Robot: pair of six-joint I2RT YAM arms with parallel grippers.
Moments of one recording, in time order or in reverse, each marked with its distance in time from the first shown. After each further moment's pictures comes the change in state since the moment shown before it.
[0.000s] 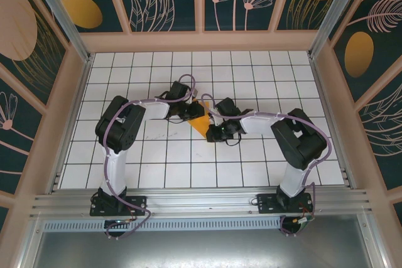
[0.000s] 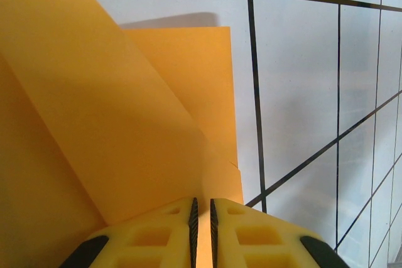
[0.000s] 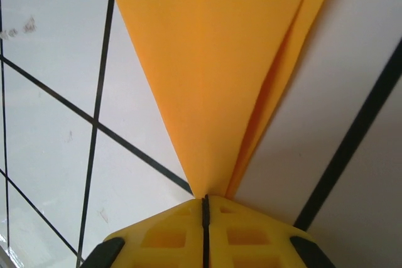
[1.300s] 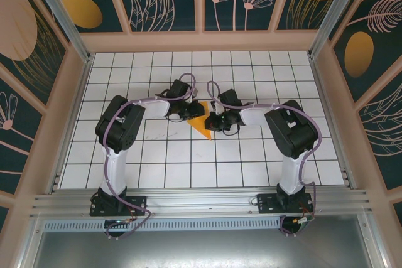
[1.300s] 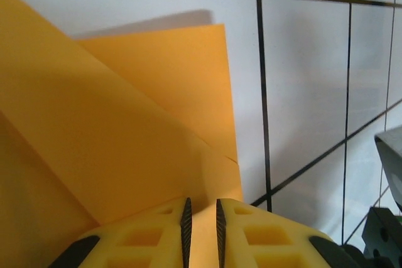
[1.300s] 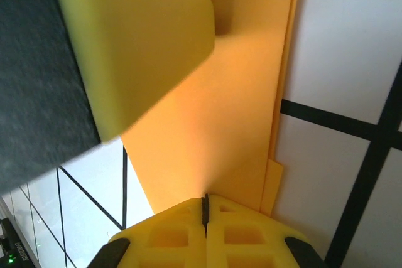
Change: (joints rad) left arm 0.007 0.002 0.050 -0.085 -0.021 0.024; right arm -0.096 0.141 0.098 0.159 -0.093 0.147
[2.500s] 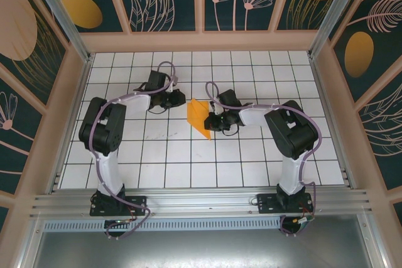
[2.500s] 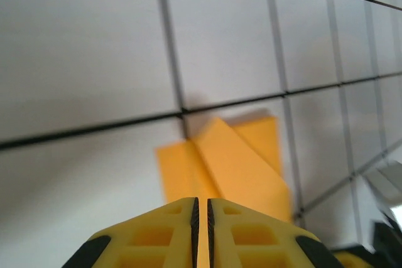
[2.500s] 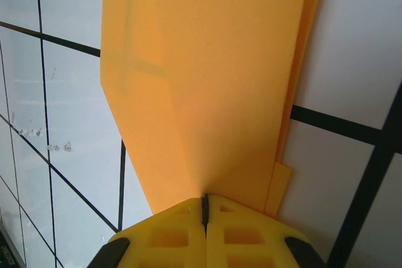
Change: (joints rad) left arm 0.153 -0.151 -0.089 0.034 0.000 0.143; right arm 0.015 -0.003 0.000 -0.001 0.031 -0.018
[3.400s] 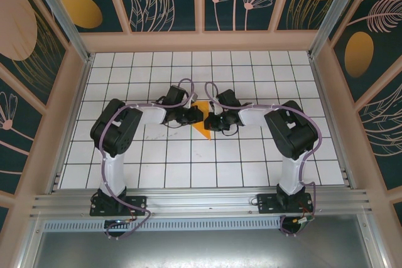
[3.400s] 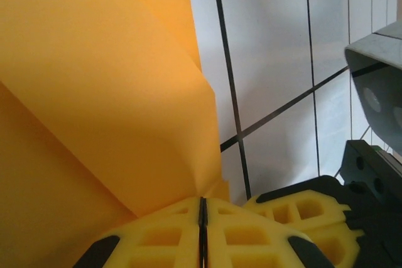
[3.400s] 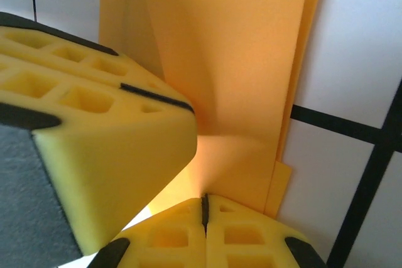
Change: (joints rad) left arm -0.169 0.082 -0.080 0.138 0.111 -0.135; right arm 0.007 -0.002 0.008 -0.016 0.018 -0.001
